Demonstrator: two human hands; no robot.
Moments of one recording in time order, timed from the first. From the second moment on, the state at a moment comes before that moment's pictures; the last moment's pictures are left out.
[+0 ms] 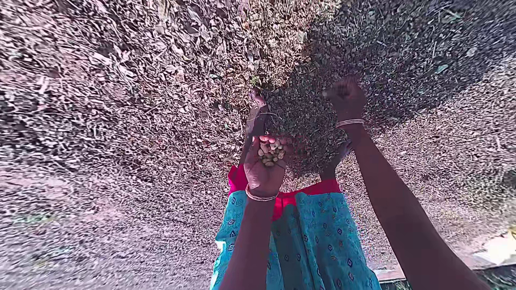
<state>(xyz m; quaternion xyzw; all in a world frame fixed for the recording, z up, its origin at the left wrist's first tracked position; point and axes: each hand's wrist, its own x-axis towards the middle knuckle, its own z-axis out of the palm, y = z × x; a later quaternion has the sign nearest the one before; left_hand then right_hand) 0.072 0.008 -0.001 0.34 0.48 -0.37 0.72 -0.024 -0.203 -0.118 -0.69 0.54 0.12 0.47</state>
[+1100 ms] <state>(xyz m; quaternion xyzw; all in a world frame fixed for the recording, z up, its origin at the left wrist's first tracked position) 0.056 0.013 -0.002 0.16 0.40 -0.43 0.79 0.078 -0.301 -0.195 -0.72 0.55 0.21 0.38</state>
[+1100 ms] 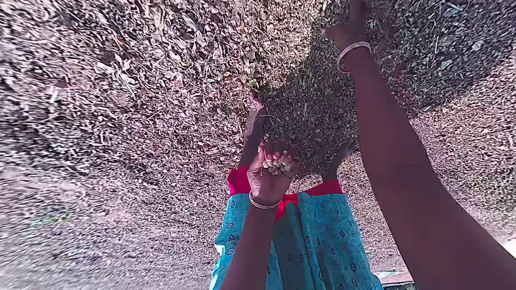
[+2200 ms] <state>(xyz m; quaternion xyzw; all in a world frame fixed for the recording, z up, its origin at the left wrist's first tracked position) 0.071 0.011 0.000 0.16 0.40 -0.39 0.81 0.035 -0.219 -0.115 -0.69 0.08 0.68 0.23</state>
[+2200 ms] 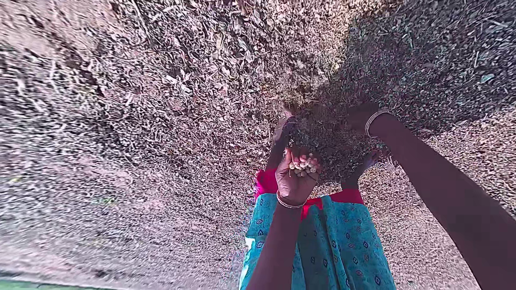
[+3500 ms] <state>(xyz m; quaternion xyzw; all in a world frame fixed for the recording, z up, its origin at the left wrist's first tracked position) 0.039 -0.001 0.010 0.32 0.54 -0.30 0.72 0.022 -0.213 -0.057 -0.79 0.36 0.24 0.43</state>
